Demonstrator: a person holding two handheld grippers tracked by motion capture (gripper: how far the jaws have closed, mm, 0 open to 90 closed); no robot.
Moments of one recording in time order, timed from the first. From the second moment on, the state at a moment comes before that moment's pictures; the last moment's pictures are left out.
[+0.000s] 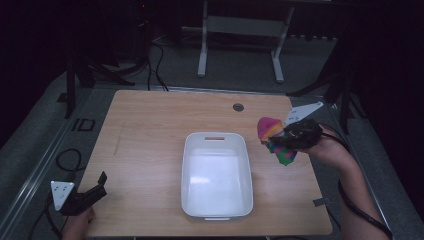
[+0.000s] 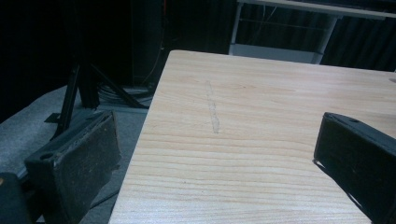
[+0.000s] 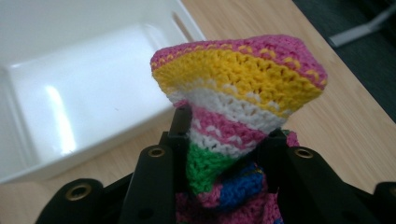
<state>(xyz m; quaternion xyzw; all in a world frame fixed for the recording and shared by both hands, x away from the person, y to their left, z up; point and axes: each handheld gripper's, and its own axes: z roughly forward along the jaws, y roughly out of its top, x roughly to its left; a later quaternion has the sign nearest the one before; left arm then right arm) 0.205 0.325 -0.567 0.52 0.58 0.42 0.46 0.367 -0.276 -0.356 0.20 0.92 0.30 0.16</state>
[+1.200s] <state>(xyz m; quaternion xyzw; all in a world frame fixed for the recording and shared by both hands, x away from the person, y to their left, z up) 0.205 0.325 -0.567 0.52 0.58 0.42 0.46 0.405 -0.294 -0.489 0.33 0.89 0.29 0.13</state>
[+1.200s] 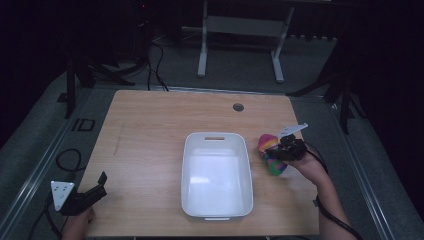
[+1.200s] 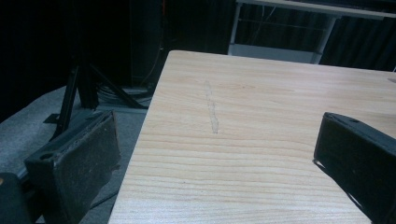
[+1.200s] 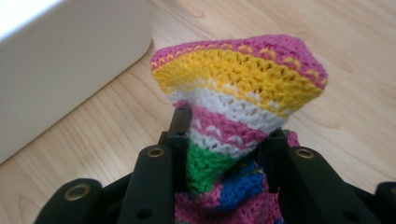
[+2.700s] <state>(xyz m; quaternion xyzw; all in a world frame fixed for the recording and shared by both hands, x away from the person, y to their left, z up) 0.205 0.325 -0.567 0.52 0.58 0.42 0.46 0.381 -0.330 -0.466 0.43 0.80 0.35 0.23</state>
